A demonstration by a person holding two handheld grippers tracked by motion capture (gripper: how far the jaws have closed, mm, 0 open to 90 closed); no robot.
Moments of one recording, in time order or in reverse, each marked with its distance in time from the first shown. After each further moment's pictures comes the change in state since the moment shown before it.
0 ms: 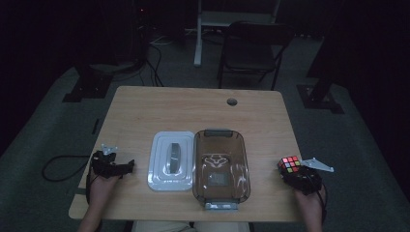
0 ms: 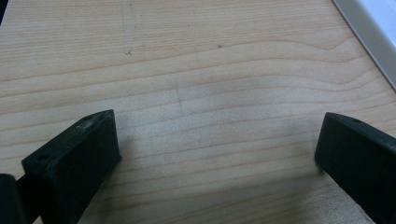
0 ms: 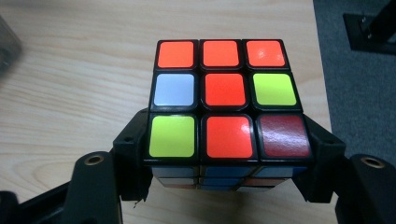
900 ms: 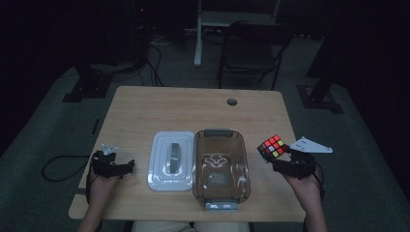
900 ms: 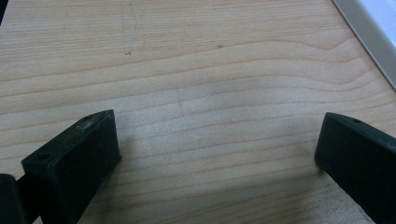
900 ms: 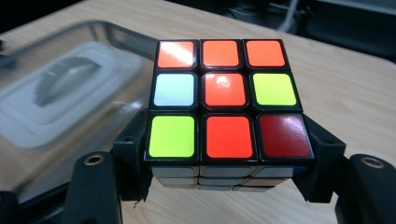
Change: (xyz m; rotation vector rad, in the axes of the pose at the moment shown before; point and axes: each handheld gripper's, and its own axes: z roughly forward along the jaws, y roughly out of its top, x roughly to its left) left arm 0.000 0.000 0.000 0.001 0.001 0.001; right arm 0.056 0.084 -0.052 -0.164 0.292 -0.226
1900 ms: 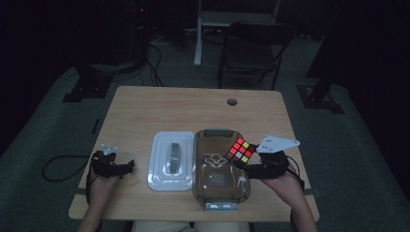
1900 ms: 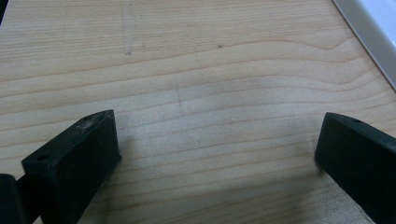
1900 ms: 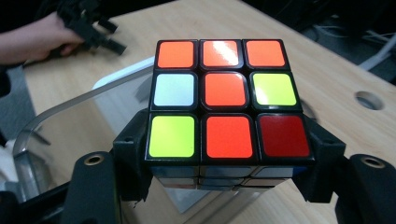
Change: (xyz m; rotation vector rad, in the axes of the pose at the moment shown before) left arm 0.000 0.000 0.000 0.000 0.000 0.001; right arm 0.068 0.044 0.017 0.035 0.277 -0.242
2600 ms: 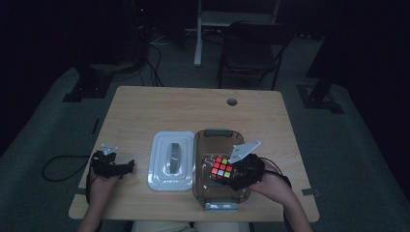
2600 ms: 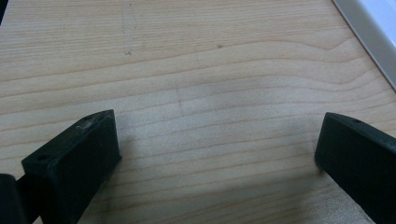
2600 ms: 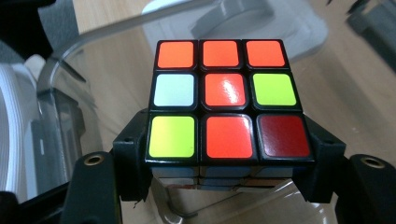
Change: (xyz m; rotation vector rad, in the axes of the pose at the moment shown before) left arm 0.000 0.000 0.000 -0.002 -0.001 0.000; right arm 0.021 0.000 0.055 0.284 0.223 -0.151
